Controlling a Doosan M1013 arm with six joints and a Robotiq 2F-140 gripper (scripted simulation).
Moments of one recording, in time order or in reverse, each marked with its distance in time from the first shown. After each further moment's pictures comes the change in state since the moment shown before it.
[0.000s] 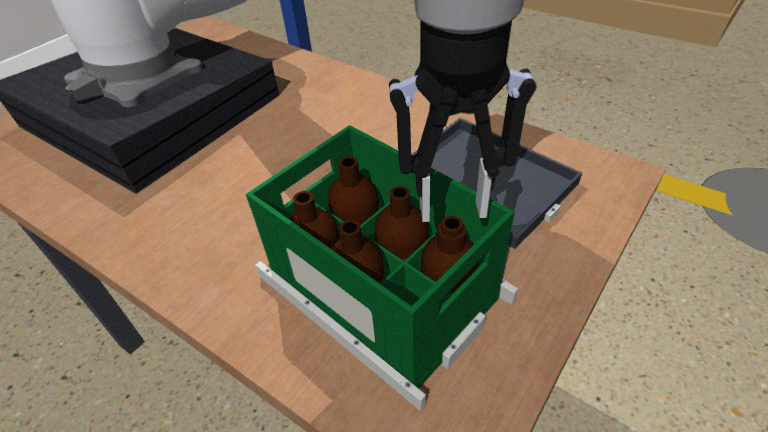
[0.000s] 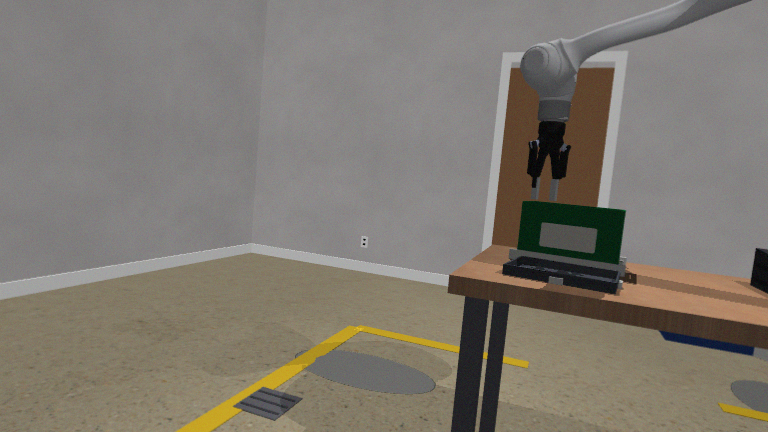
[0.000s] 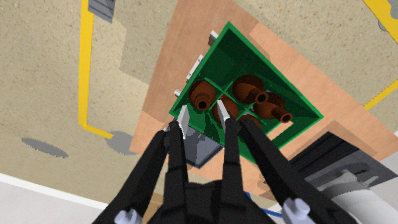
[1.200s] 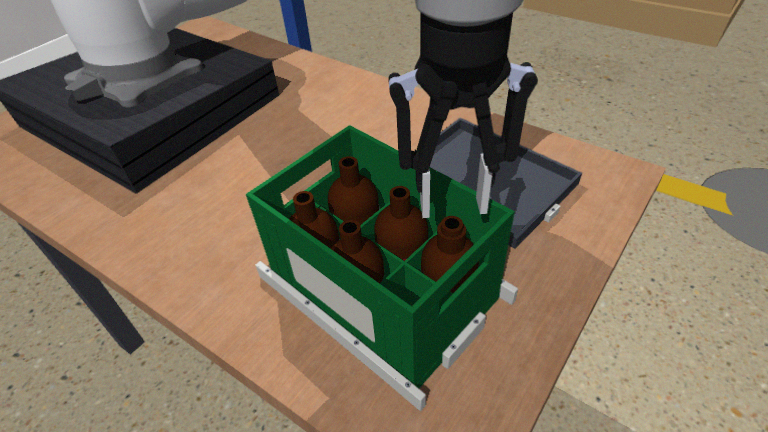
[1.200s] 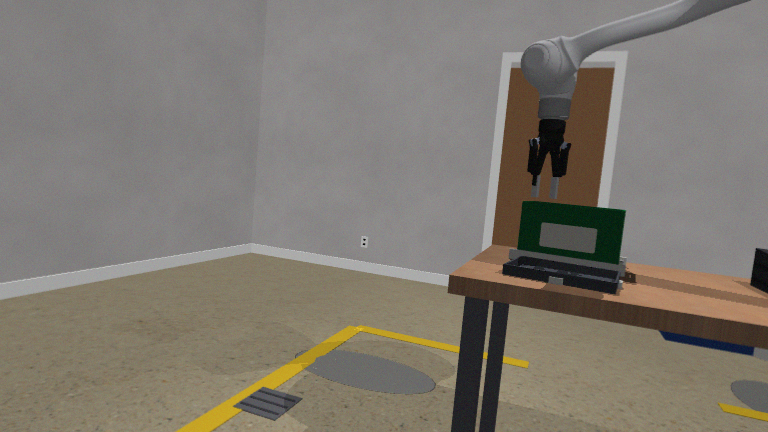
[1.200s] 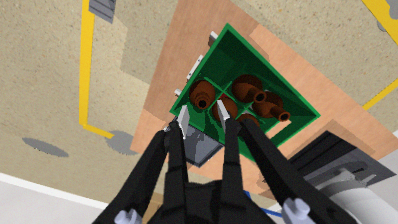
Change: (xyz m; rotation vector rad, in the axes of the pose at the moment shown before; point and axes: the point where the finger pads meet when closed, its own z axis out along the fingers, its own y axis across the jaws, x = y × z) arm 0.000 0.000 -0.006 0.000 0.000 0.000
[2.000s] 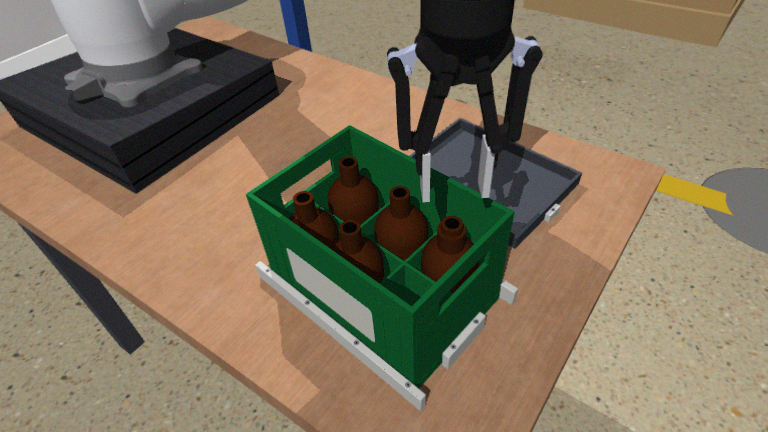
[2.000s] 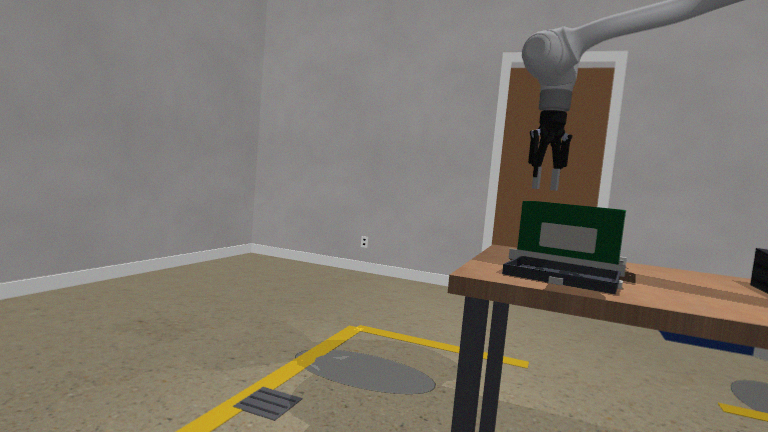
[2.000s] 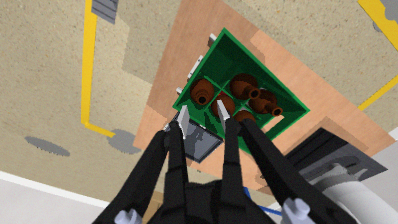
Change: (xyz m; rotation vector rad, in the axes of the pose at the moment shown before) arm 0.000 0.000 -0.025 0.000 0.000 0.000
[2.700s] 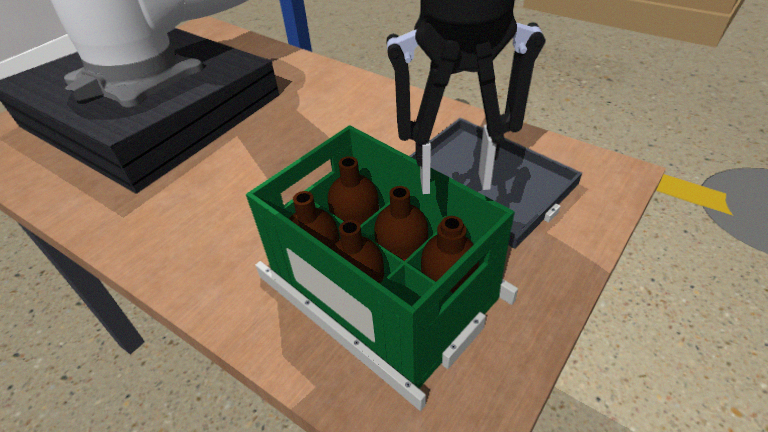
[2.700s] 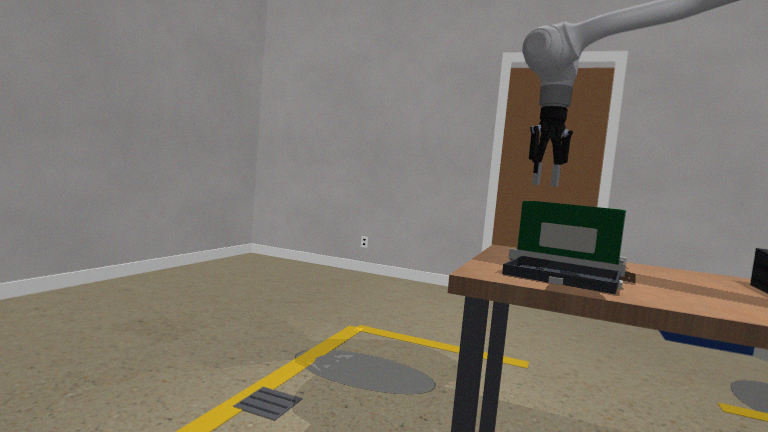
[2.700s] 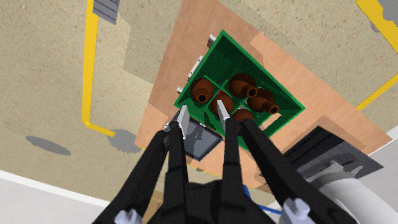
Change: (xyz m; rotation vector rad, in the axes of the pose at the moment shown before) arm 0.000 0.000 -0.012 0.000 0.000 0.000
